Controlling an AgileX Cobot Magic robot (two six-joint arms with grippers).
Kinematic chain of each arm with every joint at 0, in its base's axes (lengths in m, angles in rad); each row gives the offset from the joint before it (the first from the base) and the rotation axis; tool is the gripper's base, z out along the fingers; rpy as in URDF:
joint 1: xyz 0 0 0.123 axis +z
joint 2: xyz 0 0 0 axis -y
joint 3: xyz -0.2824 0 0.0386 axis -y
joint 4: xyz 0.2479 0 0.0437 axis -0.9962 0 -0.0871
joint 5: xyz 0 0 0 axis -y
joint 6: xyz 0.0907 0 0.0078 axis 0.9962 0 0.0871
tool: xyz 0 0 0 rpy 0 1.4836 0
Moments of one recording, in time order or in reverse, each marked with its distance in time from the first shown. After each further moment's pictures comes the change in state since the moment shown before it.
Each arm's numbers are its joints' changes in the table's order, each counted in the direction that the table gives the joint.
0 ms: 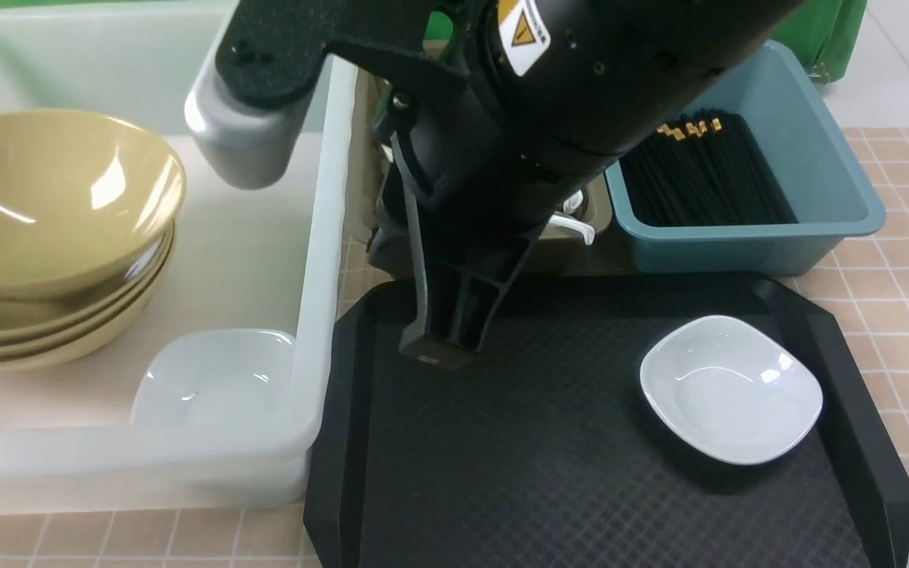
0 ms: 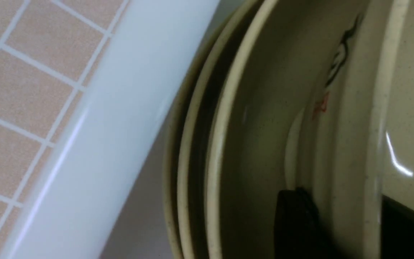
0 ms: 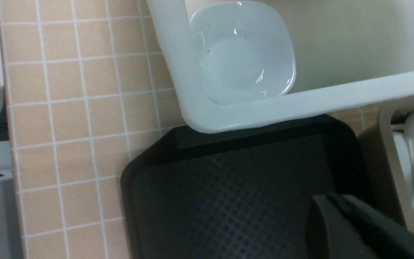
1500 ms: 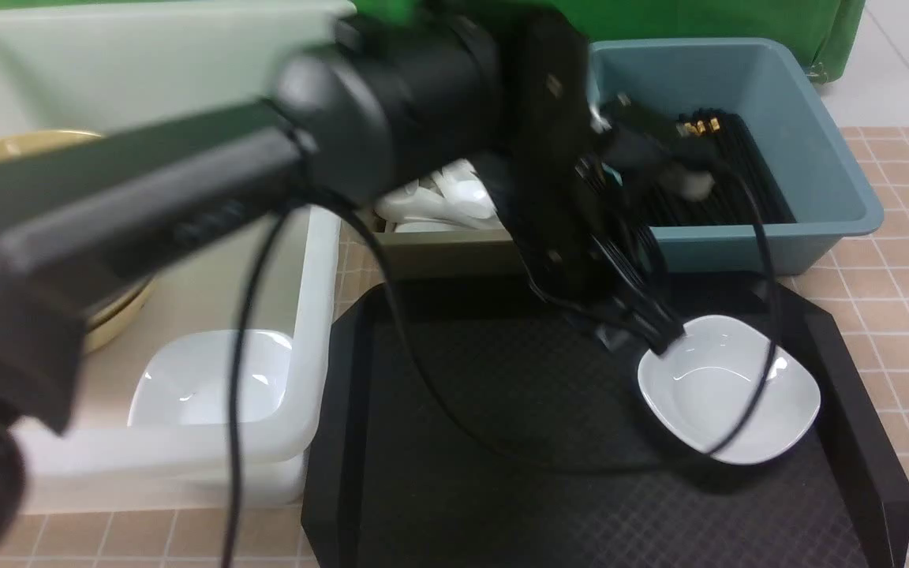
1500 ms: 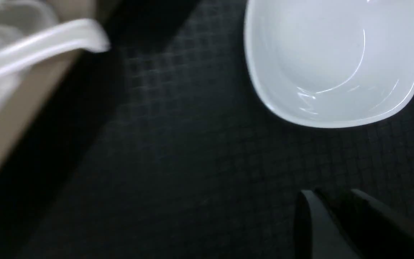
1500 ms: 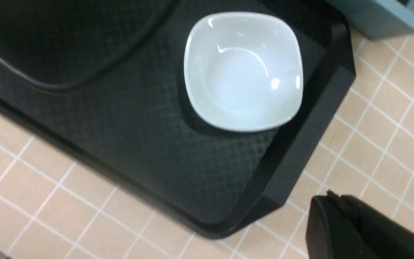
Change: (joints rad) right arm -0.379 0.756 -0.801 0.222 -0.033 0.464; left arm -1.382 -0.277 0.397 -0.371 -0.081 -0.105
